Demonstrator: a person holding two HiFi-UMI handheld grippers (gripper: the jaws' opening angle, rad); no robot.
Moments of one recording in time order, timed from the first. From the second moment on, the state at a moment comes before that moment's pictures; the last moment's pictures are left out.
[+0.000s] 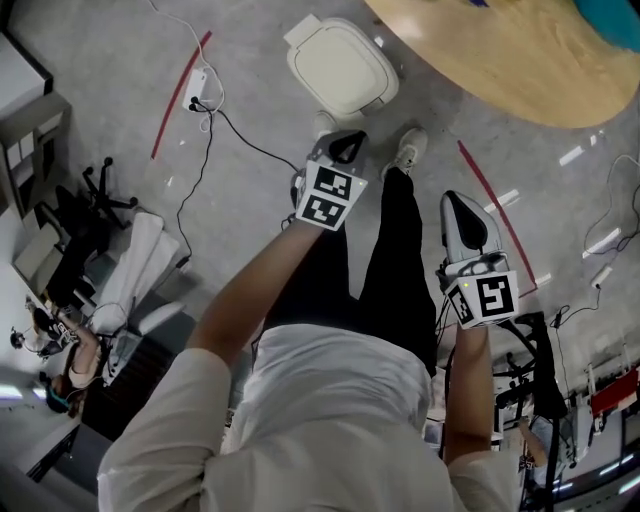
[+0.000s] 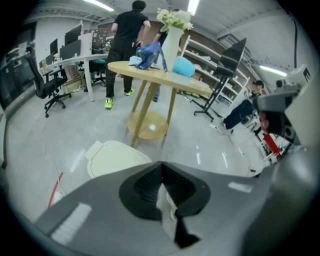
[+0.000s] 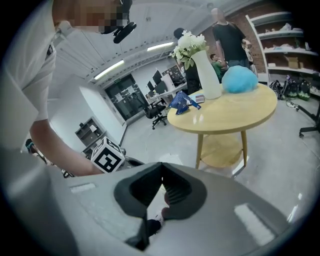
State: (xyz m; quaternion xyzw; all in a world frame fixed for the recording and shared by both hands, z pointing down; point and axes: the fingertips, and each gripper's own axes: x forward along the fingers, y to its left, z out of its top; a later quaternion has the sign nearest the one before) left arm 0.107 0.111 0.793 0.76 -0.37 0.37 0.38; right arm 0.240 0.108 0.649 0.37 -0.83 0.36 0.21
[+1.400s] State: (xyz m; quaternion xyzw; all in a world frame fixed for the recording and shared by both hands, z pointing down) left arm 0.117 0.130 1.034 0.69 -0.38 0.47 0.40; right arm 0.243 0.130 0.775 0.36 -0.81 0.42 0.22
